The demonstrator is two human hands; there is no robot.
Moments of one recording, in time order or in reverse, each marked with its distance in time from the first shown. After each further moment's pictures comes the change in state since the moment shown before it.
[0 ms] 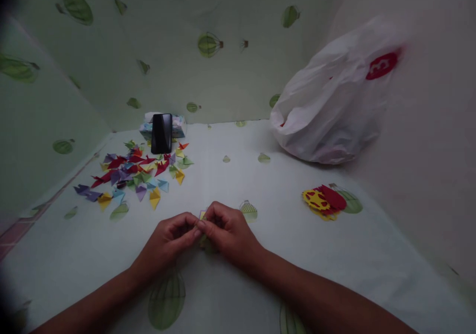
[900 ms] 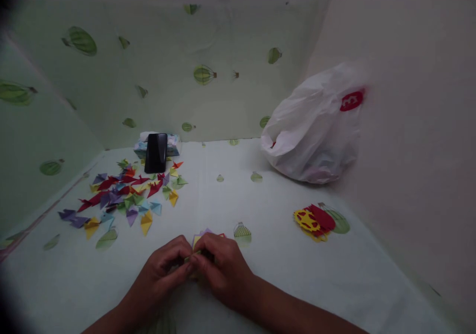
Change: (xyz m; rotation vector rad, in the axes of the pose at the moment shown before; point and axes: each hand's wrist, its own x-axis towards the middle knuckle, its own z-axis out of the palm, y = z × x) left_hand 0.002 -0.005 -0.006 0.197 -0.029 0.186; right_hand -0.002 0.002 0.002 -0.359 0.070 -0.353
